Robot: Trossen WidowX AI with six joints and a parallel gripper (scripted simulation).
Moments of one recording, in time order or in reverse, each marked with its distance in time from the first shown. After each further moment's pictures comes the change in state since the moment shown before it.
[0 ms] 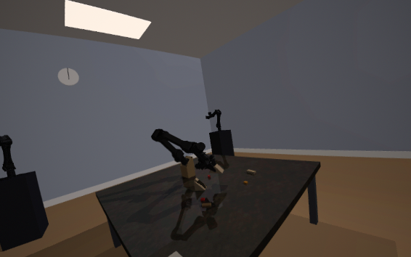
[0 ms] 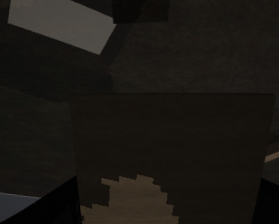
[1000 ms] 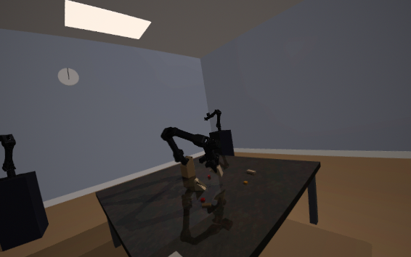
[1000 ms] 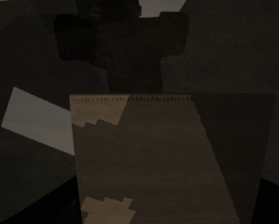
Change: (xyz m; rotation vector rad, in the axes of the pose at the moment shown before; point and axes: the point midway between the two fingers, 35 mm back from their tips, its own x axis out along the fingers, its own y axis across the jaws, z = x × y) arm 0.011 -0.003 -0.012 0.004 -0.471 -0.054
